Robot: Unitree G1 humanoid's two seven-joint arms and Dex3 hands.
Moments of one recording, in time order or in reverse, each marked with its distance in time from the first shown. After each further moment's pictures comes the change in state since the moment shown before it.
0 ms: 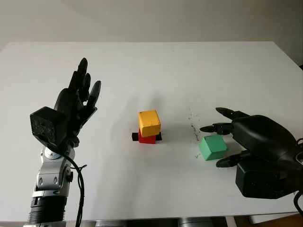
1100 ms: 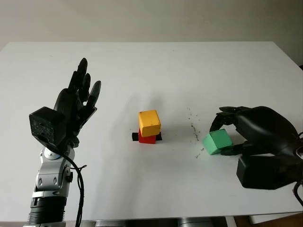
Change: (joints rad) left arm 0.003 0.000 0.000 -0.007 -0.008 0.004 0.000; right arm -0.164 0.018 -0.004 0.139 0.087 0.053 0.014
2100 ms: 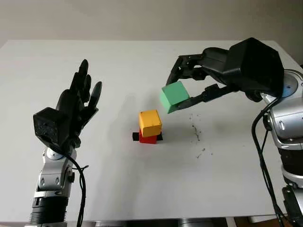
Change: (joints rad) left arm 0.002 -0.007 -0.011 0.001 0.015 0.000 0.023; right arm -0.631 0.180 0.197 0.086 0.366 0.534 0.285
